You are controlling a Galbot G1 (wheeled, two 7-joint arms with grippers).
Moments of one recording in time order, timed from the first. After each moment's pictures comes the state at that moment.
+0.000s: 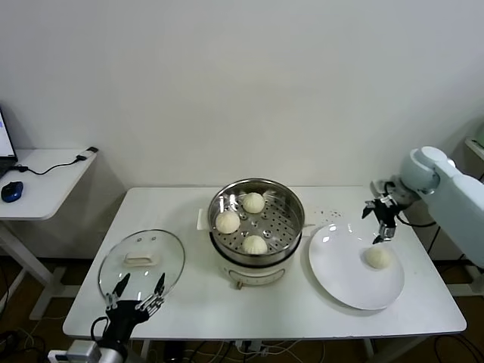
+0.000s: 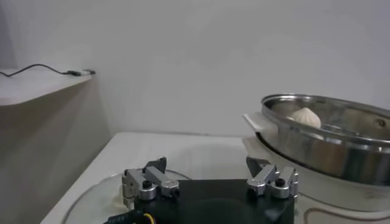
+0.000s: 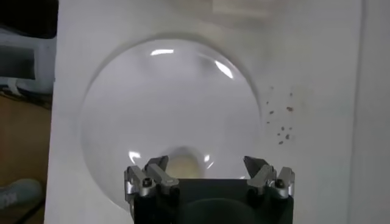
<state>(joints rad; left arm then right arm) 1.78 -1.54 -0.72 -2.22 -0.18 0.23 0.17 -0.12 0.71 -0.36 1.17 -0.37 -0.14 -1.44</state>
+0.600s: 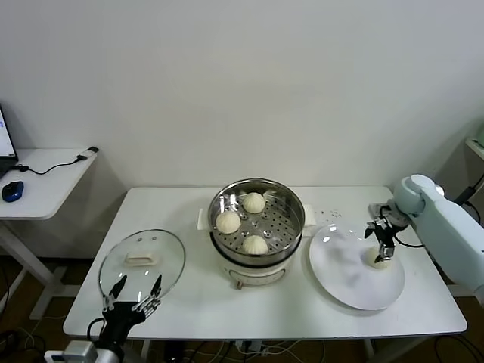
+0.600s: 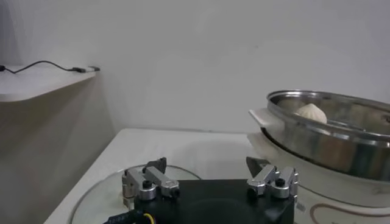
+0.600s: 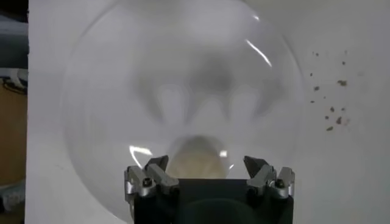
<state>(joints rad) 1.77 -1.54 -0.74 -2.21 -0.19 0.23 0.17 -0.24 0.81 -0.23 1.00 -0.53 -0.04 -1.40</state>
